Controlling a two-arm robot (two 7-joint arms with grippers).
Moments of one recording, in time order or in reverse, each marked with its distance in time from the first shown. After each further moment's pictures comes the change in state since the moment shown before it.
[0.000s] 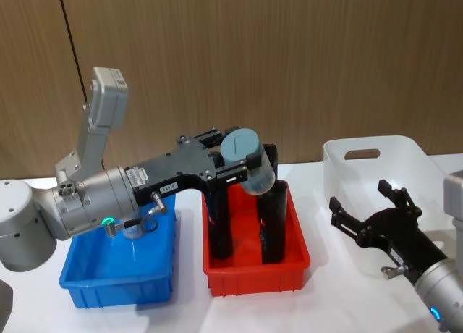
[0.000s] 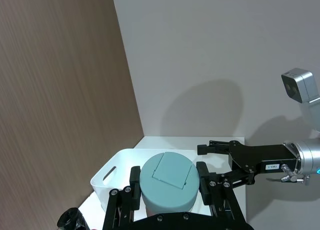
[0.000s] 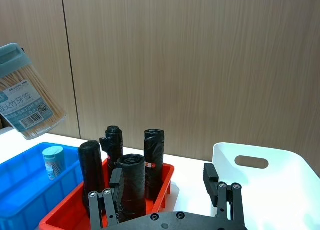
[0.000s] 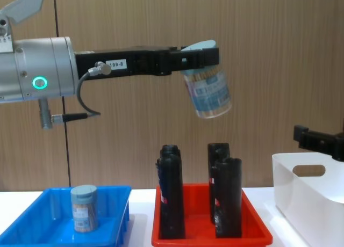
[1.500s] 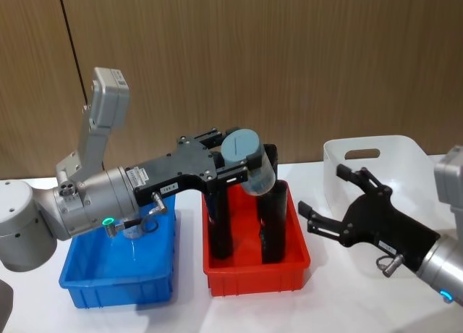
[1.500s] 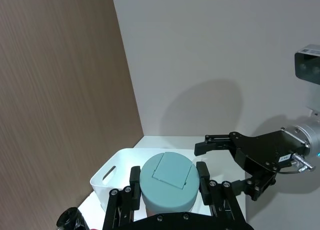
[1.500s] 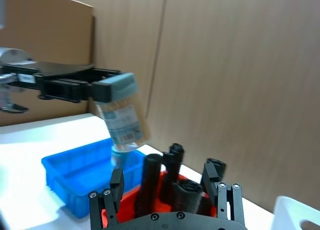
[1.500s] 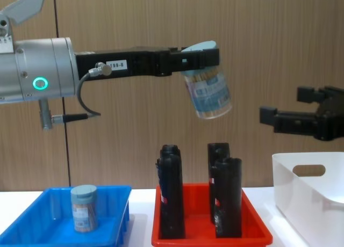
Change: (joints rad) left arm -0.001 0.001 0.004 0.002 -0.002 -0.001 0.001; right arm 0.094 0.071 0.026 0.015 -0.010 -0.025 0.401
